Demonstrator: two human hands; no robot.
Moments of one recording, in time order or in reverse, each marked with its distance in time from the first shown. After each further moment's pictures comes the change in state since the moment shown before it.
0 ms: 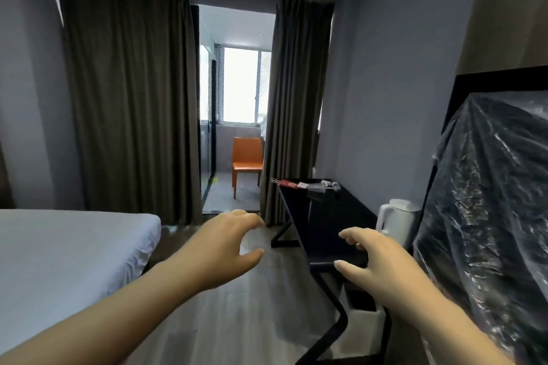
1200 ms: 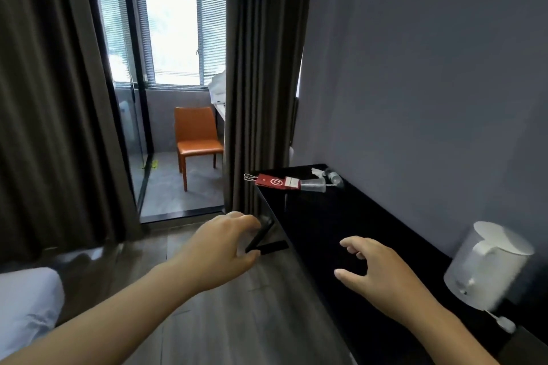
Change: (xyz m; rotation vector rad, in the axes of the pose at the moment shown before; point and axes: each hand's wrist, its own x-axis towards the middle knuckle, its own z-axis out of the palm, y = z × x) left_hand 0.521 -0.433 0.234 -0.146 -0.201 0.137; right_hand 0.580 0.097 0.281 0.039 -0.098 0.345
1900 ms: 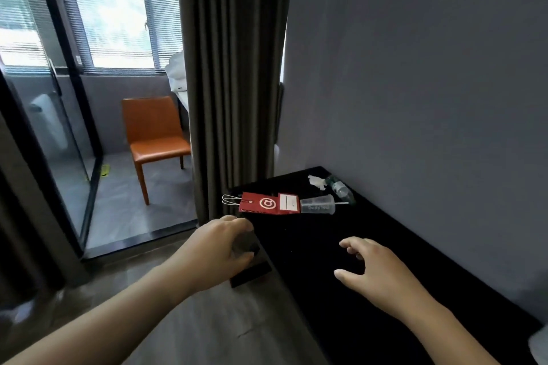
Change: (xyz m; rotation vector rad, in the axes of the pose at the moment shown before) left_hand 0.341 -0.220 0.080 -0.073 -0.129 0.054; right_hand 0.364 0.039 0.079 0.000 -0.037 0.190
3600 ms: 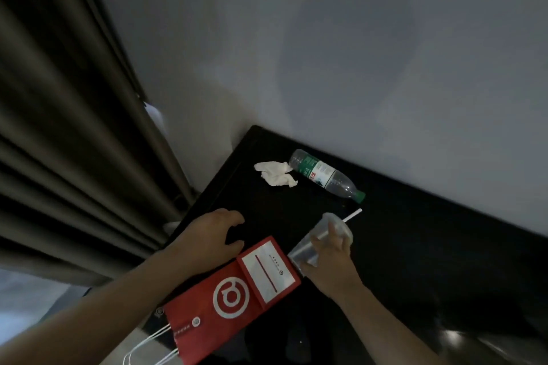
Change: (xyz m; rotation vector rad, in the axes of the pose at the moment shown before) left_hand 0.653 -0.224 0.211 -0.082 -0.688 0.409; right_hand 0.540 0.136 0.193 0.178 -0.127 0.808
